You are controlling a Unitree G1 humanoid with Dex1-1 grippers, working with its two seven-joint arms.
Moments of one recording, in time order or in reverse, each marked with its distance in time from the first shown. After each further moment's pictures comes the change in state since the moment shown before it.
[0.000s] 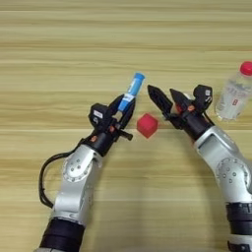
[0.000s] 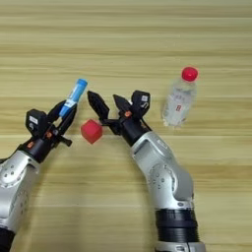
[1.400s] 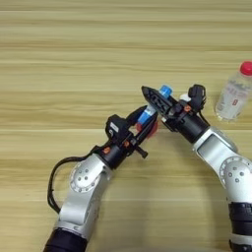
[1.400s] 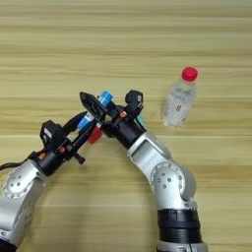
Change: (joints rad) left arm 0.057 0.022 -0.117 -0.035 -0.015 -0.044 -0.101; right arm 0.000 -0.011 -0.004 -0.031 0.157 0.128 0.022
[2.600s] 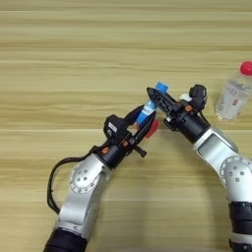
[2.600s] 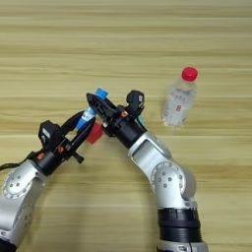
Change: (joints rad) left arm -0.001 -0.004 0.010 0.014 0.004 -0.018 0.010; right arm -0.004 0.002 -0.010 0.012 0.009 -0.002 -0.004
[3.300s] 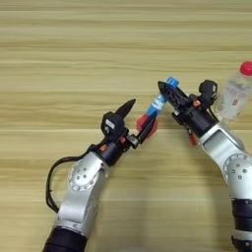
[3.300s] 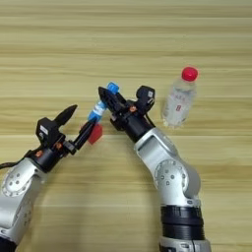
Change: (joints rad) left arm -0.009 -0.008 0.029 -0.014 0.010 0.017 0.049; right arm -0.017 -0.018 -0.036 0.000 -0.071 -0.087 -0.047
